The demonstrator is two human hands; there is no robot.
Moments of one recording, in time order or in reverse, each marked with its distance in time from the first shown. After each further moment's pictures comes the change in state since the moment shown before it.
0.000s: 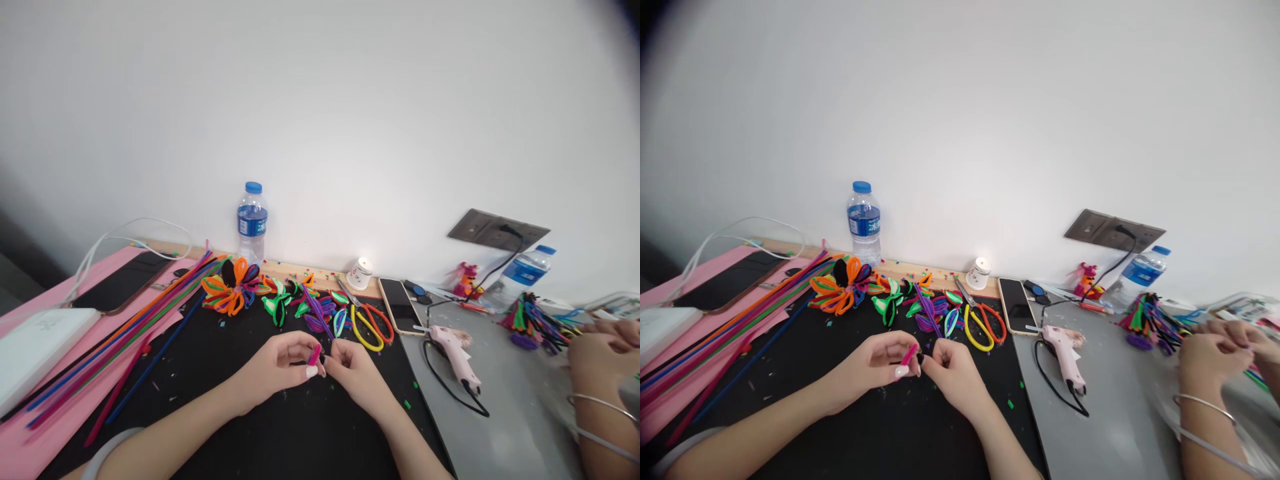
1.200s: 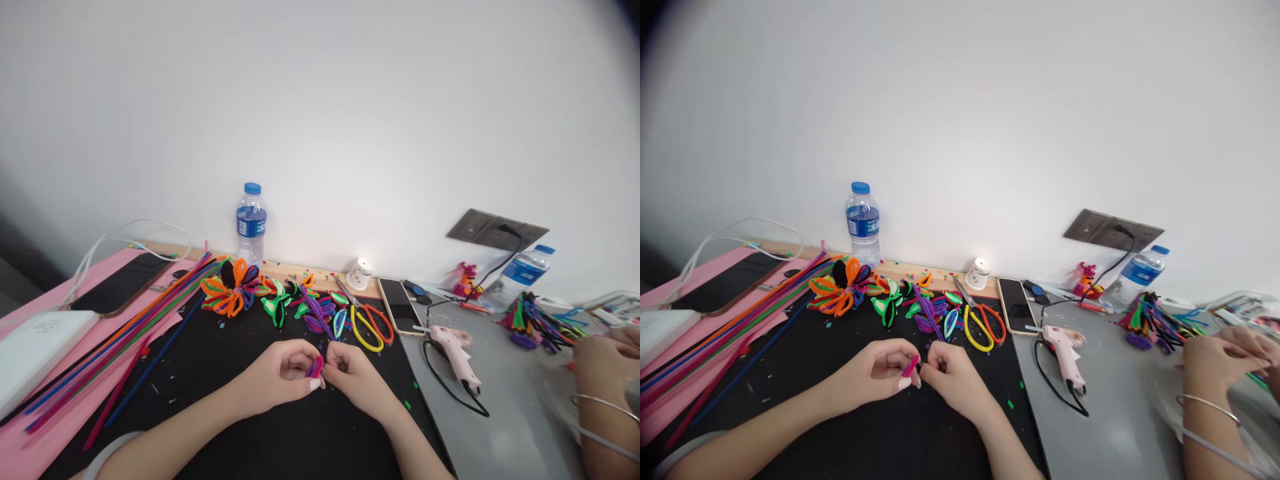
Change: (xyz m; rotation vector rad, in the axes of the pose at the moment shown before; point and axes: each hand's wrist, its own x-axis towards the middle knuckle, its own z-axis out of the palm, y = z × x) left_hand -0.003 0.000 0.001 0.180 -0.034 -0.061; right_hand -0.004 -0.006 -0.004 -0.009 -0.094 -0.020
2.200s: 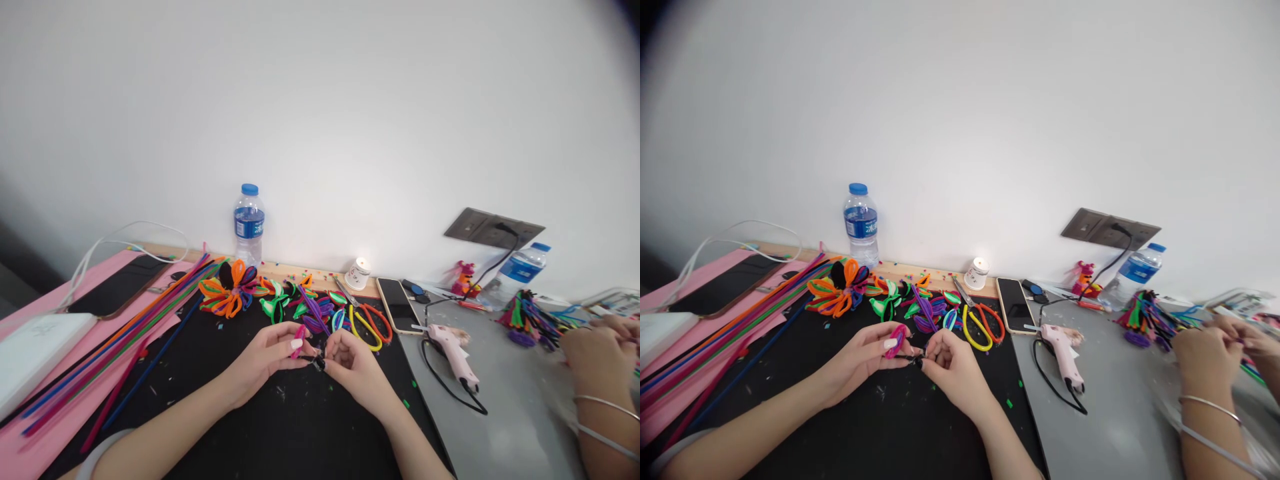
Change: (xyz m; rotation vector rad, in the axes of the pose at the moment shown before) left_hand 0.001 0.012 -0.010 -0.390 0.176 -0.016; right_hand -0.001 -0.005 -0.001 0.170 0.096 -0.024
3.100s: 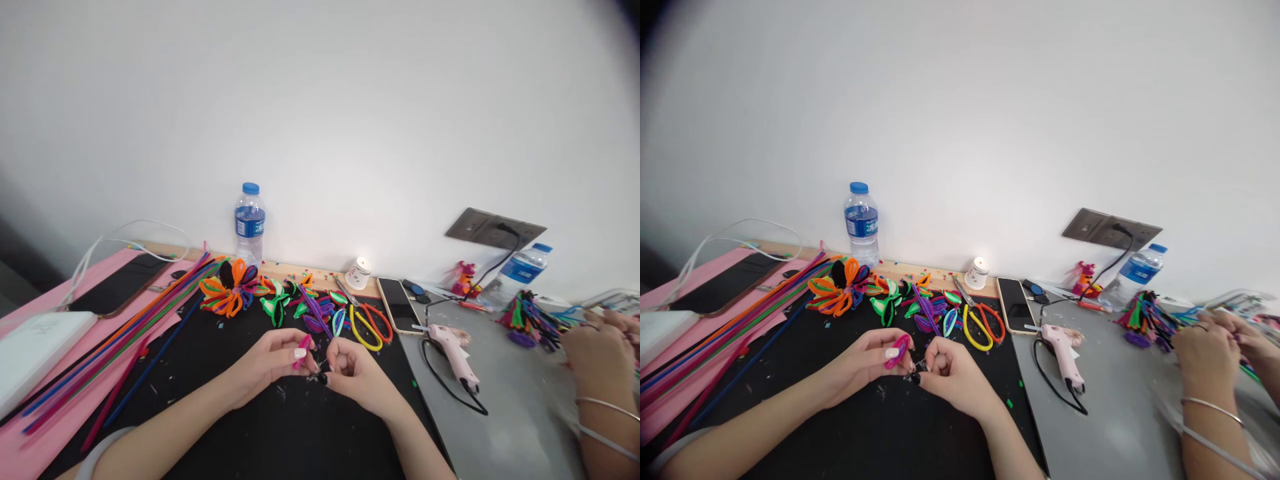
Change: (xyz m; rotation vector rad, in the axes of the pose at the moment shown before) left_hand 0.002 -0.007 -0.002 -0.038 -0.139 -0.052; right_hand -0.003 0.004 -0.005 0.185 -0.219 0.076
